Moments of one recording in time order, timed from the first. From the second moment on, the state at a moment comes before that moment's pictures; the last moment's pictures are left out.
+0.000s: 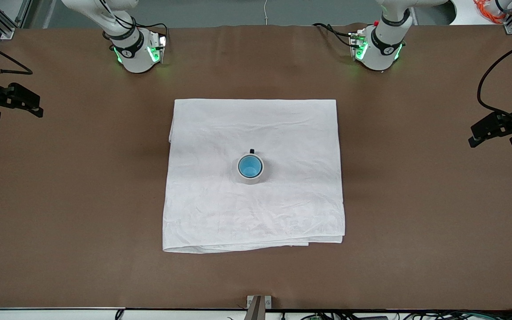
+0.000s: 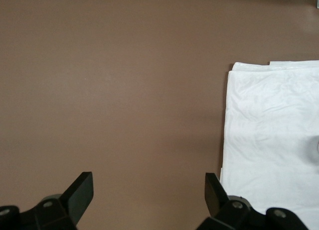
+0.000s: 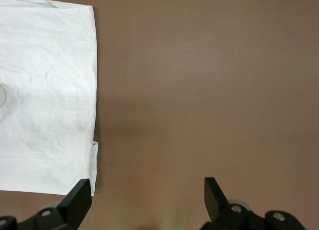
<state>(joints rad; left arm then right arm) 0.01 0.07 -0.04 -1.50 -0.01 1.67 -0.03 0.02 0.03 -0.01 -1.45 -0.03 1.44 -0.07</state>
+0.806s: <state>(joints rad) 0.01 0.04 -0.04 -1.55 -0.01 1.67 -0.03 0.02 0.03 -0.01 -1.45 -0.03 1.44 -0.07</state>
